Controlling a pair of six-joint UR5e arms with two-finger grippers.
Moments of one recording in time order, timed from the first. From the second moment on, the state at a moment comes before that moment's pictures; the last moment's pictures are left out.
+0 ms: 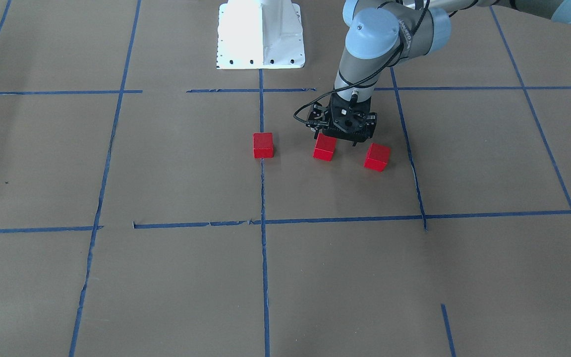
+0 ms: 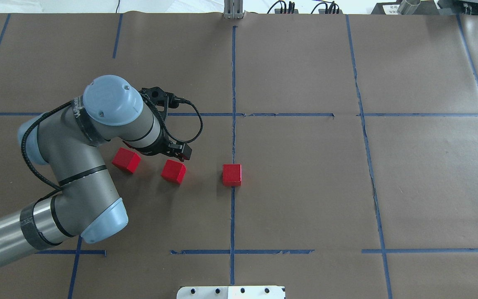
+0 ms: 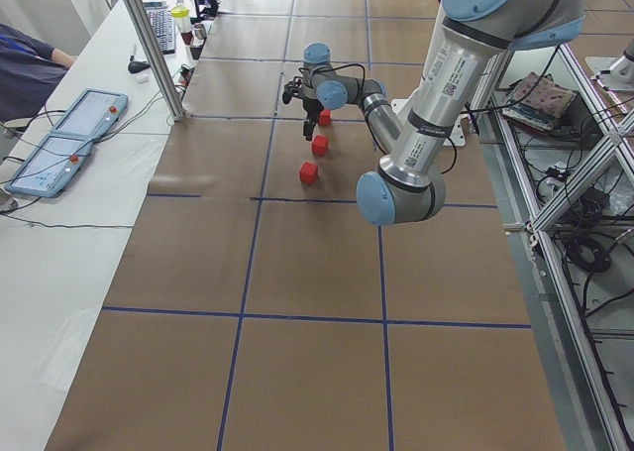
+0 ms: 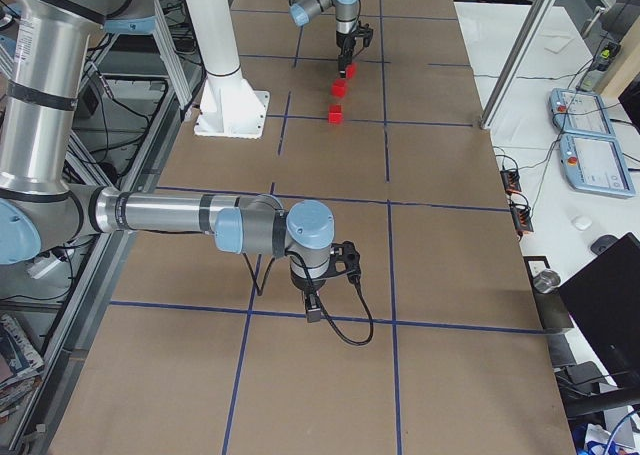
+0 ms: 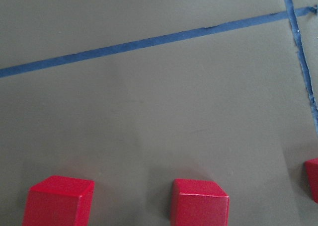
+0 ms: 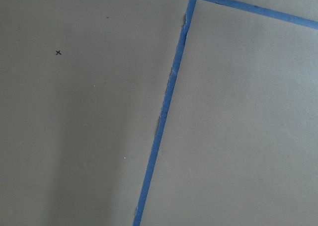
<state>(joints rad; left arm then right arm) -0.58 -2.12 -1.76 -1.63 -1.92 -0.96 1.55 -1.85 1.86 -1.60 2.31 -0.23</state>
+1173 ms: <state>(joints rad) -0.53 -2.13 -1.63 -1.73 -1.91 -0.99 1.55 -1.85 1.85 -1.60 2.31 -0.23</state>
